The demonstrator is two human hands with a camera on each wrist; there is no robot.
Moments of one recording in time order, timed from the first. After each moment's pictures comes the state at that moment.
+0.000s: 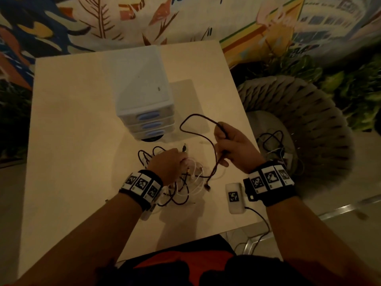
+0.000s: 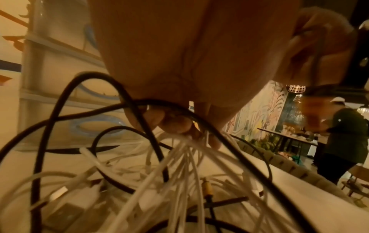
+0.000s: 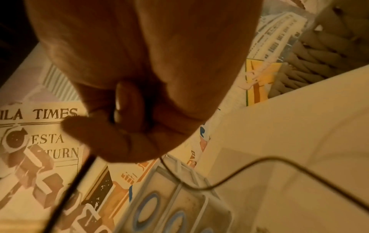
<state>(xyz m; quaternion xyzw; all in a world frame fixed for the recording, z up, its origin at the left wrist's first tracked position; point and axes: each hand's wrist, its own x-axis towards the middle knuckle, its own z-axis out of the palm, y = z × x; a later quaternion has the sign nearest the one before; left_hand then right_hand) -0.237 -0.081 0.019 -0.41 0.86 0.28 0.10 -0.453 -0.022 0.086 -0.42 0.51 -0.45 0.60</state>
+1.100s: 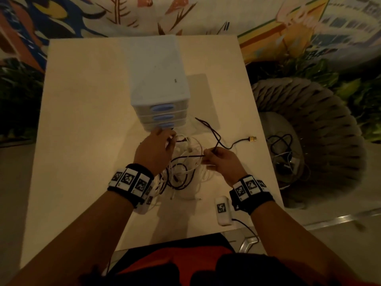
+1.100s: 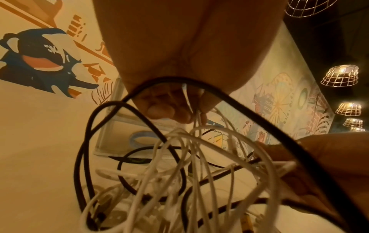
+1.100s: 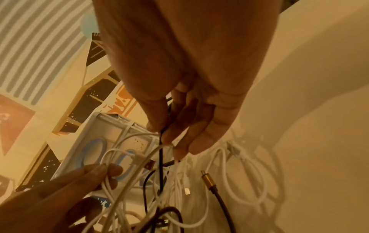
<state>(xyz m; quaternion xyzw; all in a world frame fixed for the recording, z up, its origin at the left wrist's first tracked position) -0.195 -0.092 0.034 -0.55 0.79 0.27 -0.12 -0.409 -0.011 -0.001 -0.25 0.66 -0.39 0.59</state>
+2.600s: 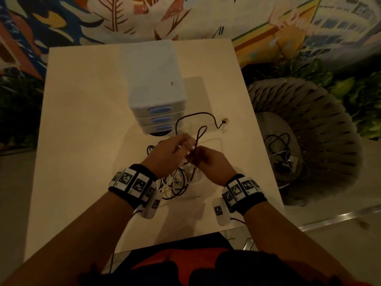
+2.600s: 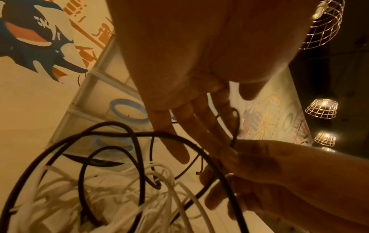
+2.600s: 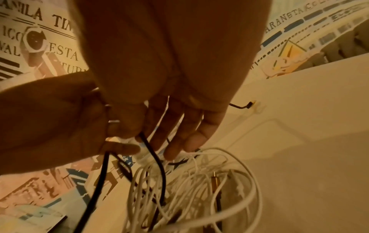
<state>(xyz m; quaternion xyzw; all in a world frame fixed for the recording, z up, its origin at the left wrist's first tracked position) -0.216 -0.078 0.062 -0.46 0.73 0.49 -0.12 -0.390 -0.012 0.012 -0.55 0.65 -0.25 0.45</state>
